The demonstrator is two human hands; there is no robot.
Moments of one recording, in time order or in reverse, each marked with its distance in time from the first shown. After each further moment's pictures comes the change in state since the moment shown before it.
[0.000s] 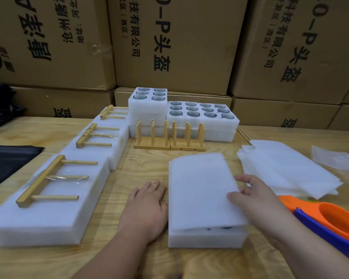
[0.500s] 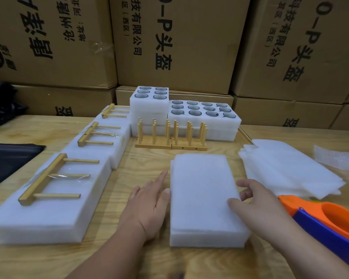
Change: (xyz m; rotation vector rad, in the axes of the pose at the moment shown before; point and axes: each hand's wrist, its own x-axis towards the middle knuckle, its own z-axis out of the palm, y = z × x) left_hand -0.006 -0.005 -0.009 -0.317 0.018 0.048; right_hand -0.003 0.006 -0.001 -0.407 0.104 -0.069
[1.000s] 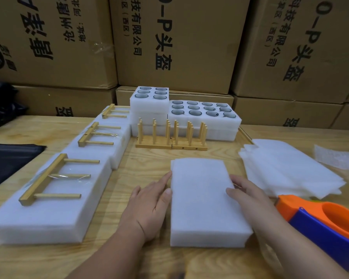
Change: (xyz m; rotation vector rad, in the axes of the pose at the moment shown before) left_hand 0.000 -0.003 0.001 -0.065 0.002 0.072; right_hand 0.024 0.017 0.015 0.454 -0.158 -0.005
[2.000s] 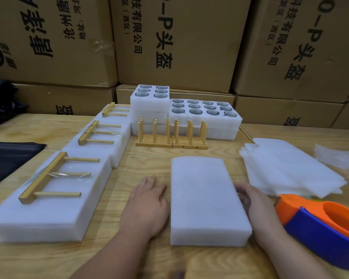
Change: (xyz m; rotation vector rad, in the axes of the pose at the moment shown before) left_hand 0.005 0.007 0.004 0.276 0.006 -0.159; right_hand 0.012 0.033 0.005 0.294 0.190 0.030
